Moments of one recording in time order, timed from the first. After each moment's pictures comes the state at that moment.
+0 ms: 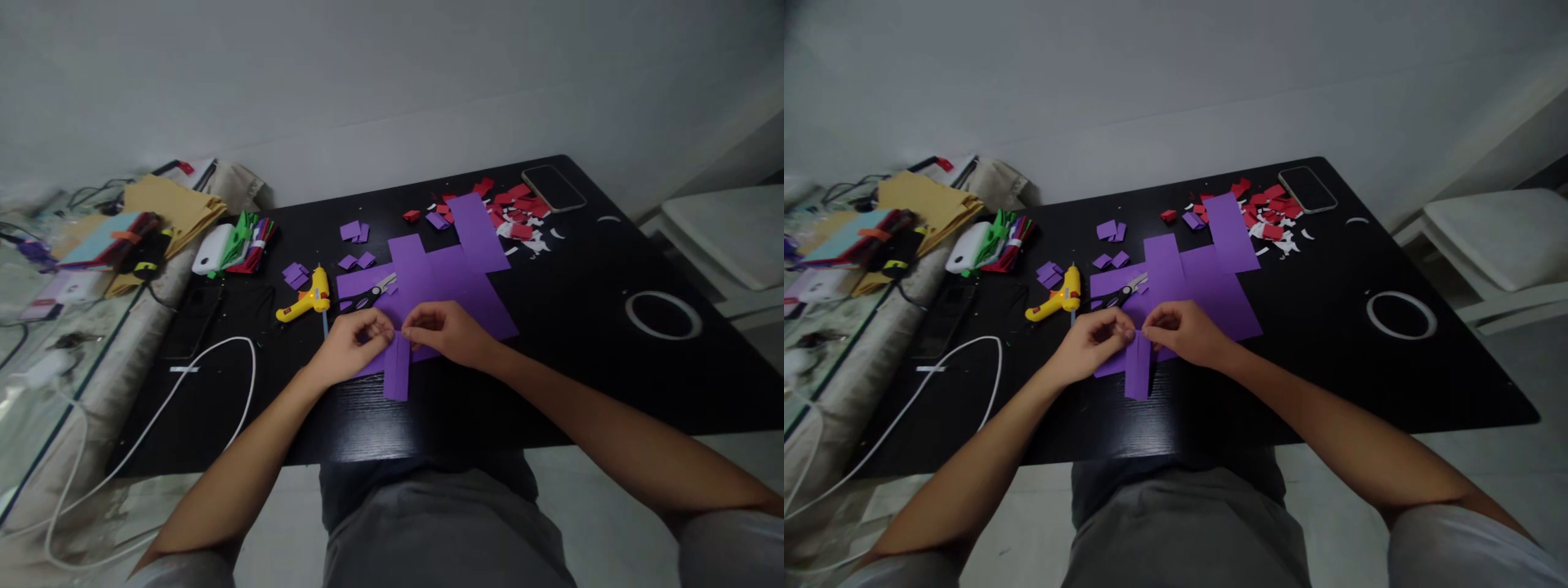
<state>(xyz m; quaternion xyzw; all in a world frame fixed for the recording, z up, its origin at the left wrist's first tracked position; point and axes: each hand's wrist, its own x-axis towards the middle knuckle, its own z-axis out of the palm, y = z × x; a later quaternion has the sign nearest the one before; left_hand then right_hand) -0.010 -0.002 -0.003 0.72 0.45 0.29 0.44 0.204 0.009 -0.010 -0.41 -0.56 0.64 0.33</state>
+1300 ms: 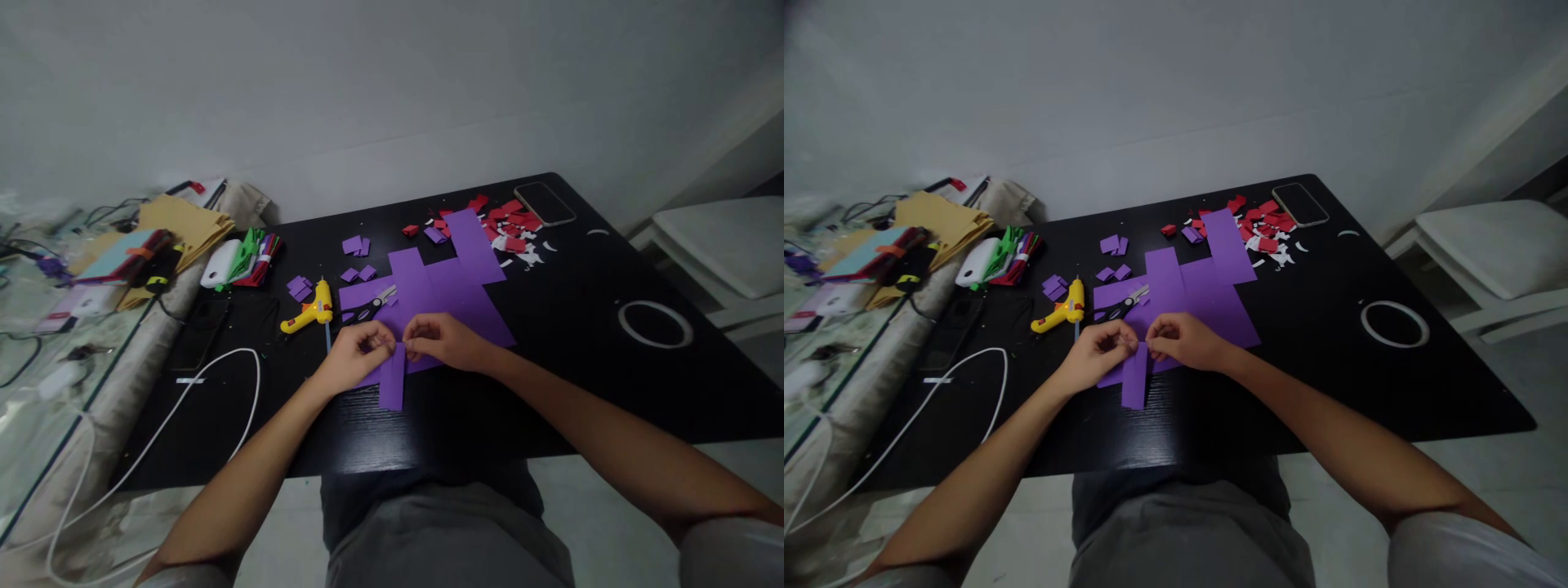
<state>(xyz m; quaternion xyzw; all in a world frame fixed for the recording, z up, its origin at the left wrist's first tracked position) -0.010 0.001 -0.013 0.71 0.45 0.30 0.45 0.207 0.018 -0.017 -0.38 -0.56 0.68 0.28</state>
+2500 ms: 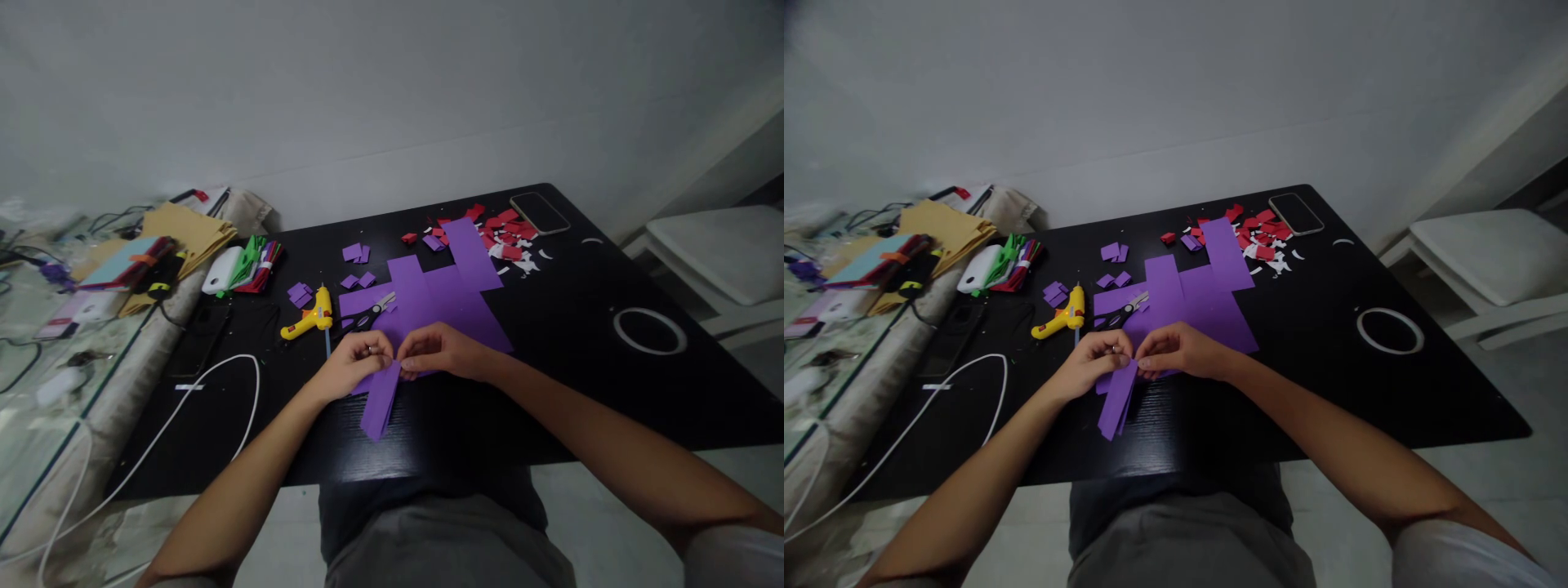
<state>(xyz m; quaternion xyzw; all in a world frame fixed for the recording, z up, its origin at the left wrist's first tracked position) -0.009 0.000 0.004 0.63 0.40 0.29 0.60 0.212 0.017 -0.017 -0.27 -0.53 0.77 0.24</state>
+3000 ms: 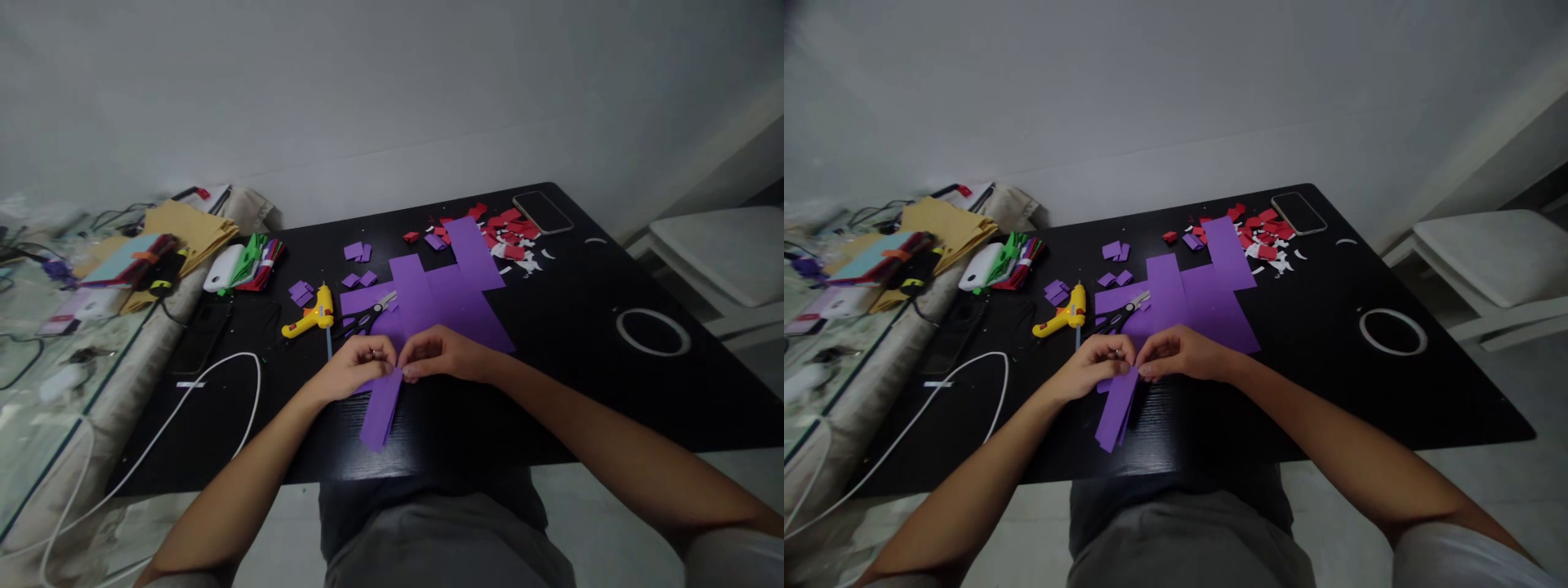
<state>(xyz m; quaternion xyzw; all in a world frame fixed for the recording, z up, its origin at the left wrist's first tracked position) -0.013 -0.001 0.002 0.67 0.38 0.25 0.59 0.212 0.017 -0.016 -0.26 -0.55 0.77 0.21</state>
